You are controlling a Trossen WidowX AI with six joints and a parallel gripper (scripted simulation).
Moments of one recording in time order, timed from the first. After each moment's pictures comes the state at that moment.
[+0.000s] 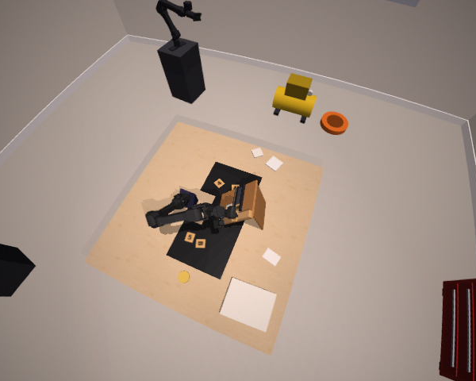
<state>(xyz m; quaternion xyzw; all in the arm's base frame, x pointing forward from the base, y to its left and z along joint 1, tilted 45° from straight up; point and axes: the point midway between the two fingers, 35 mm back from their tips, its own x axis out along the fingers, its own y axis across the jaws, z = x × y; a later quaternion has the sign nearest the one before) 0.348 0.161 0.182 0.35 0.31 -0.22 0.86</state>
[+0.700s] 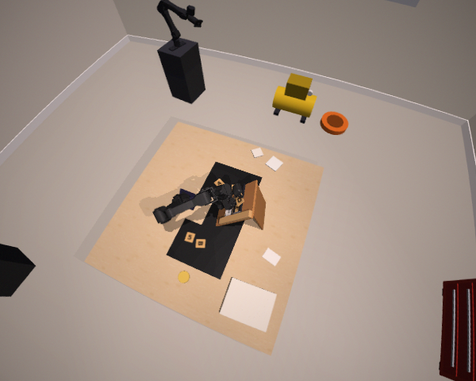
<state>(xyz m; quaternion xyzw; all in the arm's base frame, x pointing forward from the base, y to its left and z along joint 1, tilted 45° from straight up) 0.327 0.235 0.118 0.13 0.38 -0.13 0.91</state>
